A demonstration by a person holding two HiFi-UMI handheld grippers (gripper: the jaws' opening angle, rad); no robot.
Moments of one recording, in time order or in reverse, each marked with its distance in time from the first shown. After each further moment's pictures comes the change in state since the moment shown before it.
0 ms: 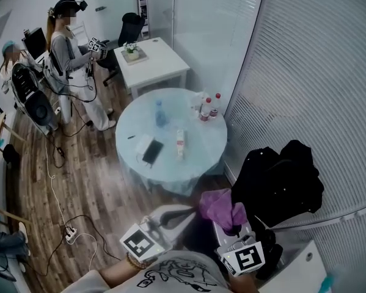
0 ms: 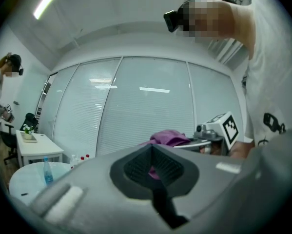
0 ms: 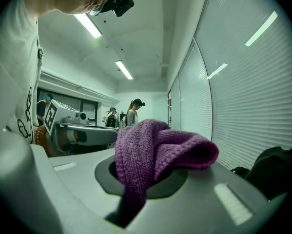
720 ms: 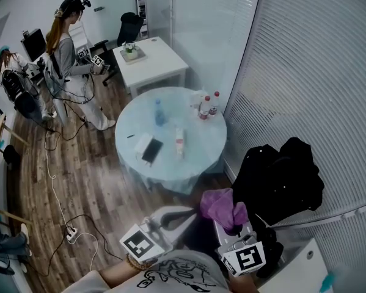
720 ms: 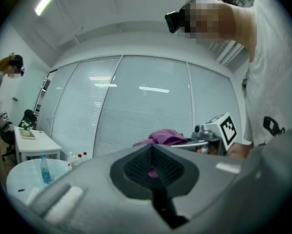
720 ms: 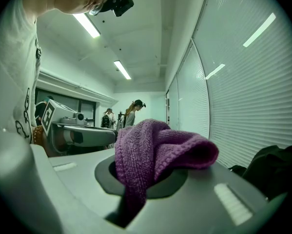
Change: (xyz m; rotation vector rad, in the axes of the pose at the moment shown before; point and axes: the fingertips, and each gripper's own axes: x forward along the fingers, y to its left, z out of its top) left arm 0.004 -0.012 -0.004 -0.023 0.012 -0.017; right arm -0.010 -0.005 -0.001 0.010 -0.005 -0.021
